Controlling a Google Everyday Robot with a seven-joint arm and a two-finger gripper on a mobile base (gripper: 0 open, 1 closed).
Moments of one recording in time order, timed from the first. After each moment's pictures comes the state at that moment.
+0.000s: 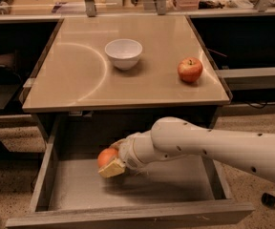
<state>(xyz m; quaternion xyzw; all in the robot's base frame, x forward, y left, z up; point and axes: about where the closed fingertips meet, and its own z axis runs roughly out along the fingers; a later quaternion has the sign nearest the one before) 0.472 0.084 0.648 -0.52 0.75 0.26 0.31</state>
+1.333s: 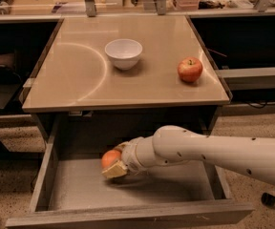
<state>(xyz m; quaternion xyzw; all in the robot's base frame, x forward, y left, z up) 0.486 0.077 0.617 -0.51 0.76 0.25 0.33</state>
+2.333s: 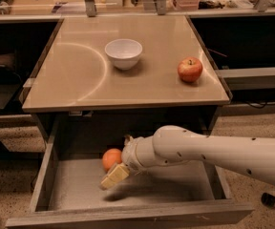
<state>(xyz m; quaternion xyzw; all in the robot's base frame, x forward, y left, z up) 0.486 0.077 0.617 -0.51 0.76 0.25 0.33</state>
